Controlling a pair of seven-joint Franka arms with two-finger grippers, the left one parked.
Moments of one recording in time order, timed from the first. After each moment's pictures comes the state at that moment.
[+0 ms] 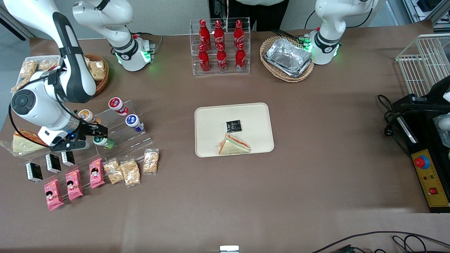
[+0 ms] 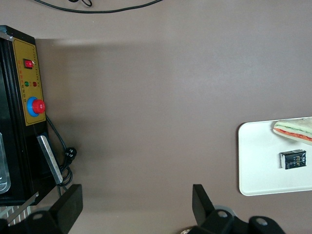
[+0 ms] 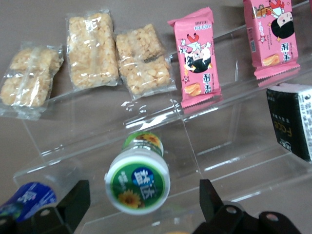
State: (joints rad) arm 0.01 0.08 -0.07 -2.21 -0.01 2.26 -0.15
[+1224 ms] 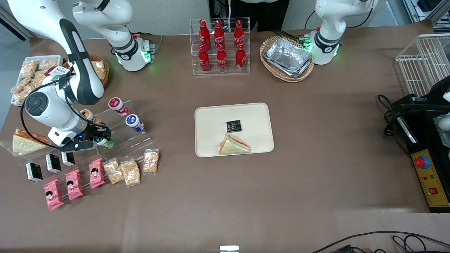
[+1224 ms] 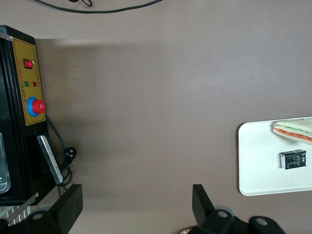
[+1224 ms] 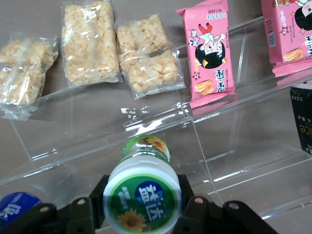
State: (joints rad) arm 0.01 0.10 -0.07 -2.27 -0.01 2.35 -0.15
